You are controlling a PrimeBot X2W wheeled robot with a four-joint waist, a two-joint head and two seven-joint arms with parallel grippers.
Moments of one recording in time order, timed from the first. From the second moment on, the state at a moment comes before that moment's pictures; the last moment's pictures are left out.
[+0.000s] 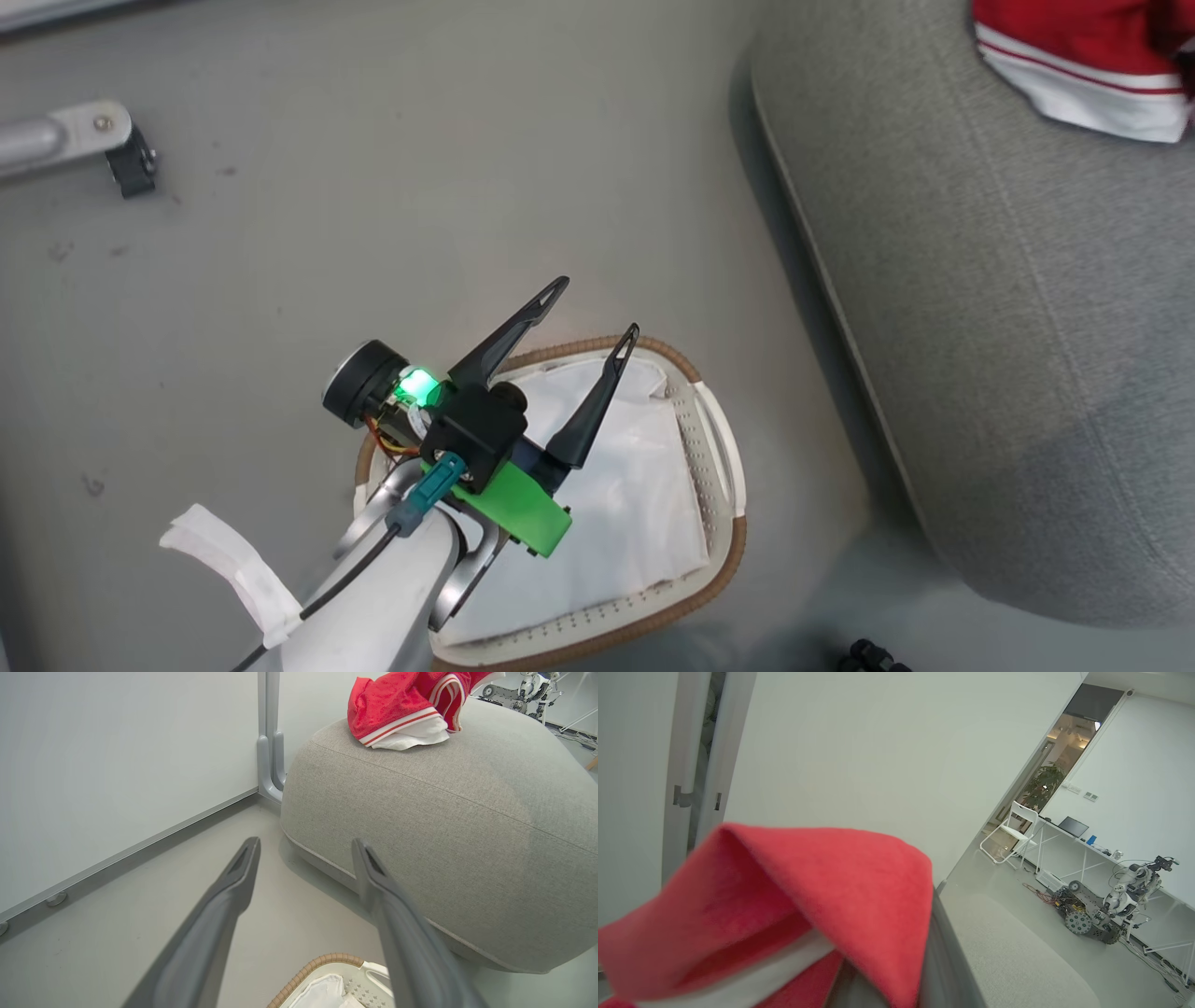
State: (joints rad) left arm -0.47 0.20 -0.67 0.23 -0.23 -0.12 -0.26; right arm -1.31 -0.60 -0.36 0.90 -0.20 0.13 -0.19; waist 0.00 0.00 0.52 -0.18
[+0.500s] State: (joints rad) left arm -0.47 0.23 -0.67 0.21 -0.23 -0.10 -0.24; right arm -1.19 -0.47 -0.44 1.07 -0.34 0.13 -0.25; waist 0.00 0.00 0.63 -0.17
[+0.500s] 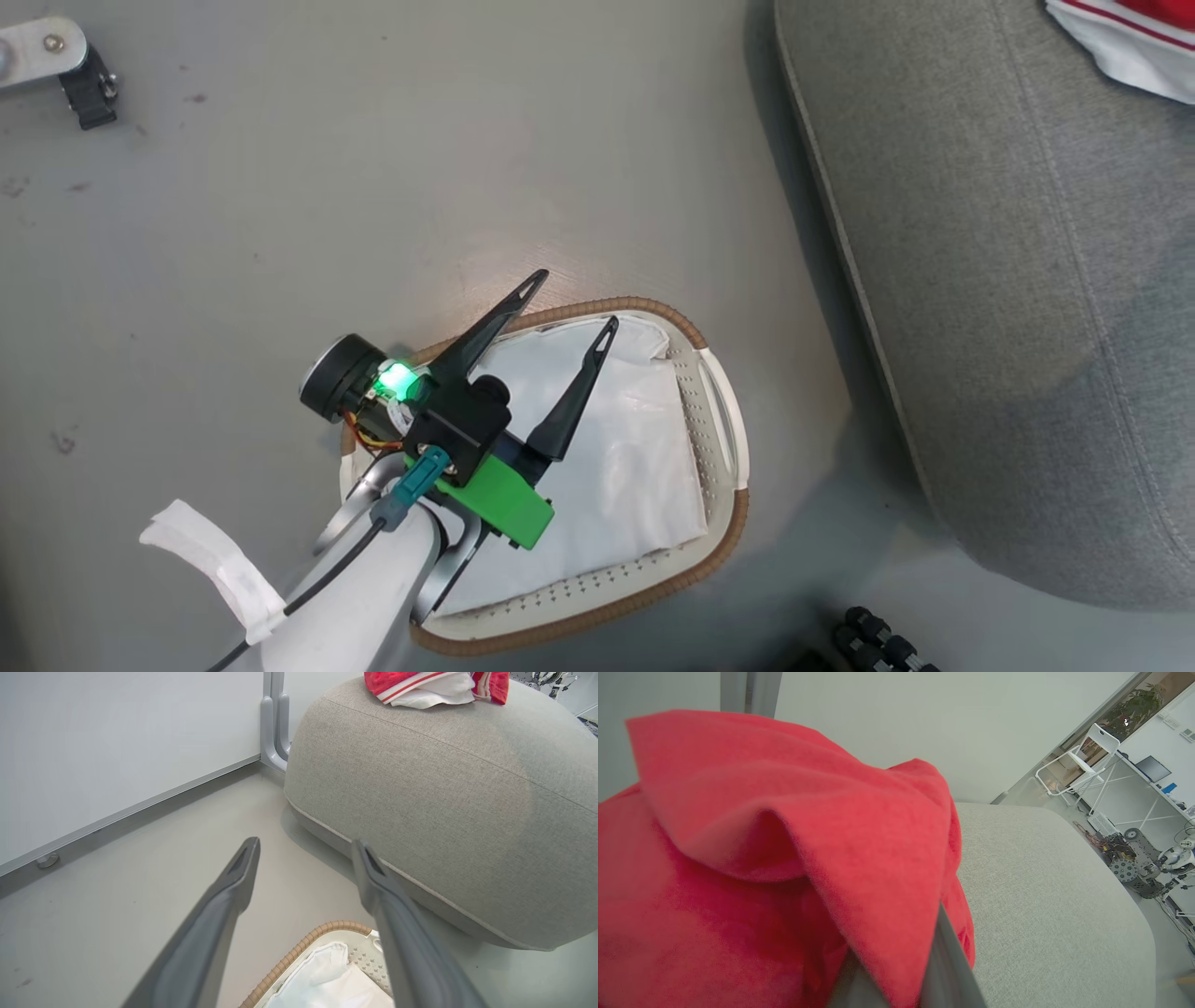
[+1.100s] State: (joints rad) left arm -0.44 0.18 -0.65 0.27 -0.31 -0.09 -0.26; right arm -1.00 -0.40 -0.32 1.03 -0.26 0.13 -0.26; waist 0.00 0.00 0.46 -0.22
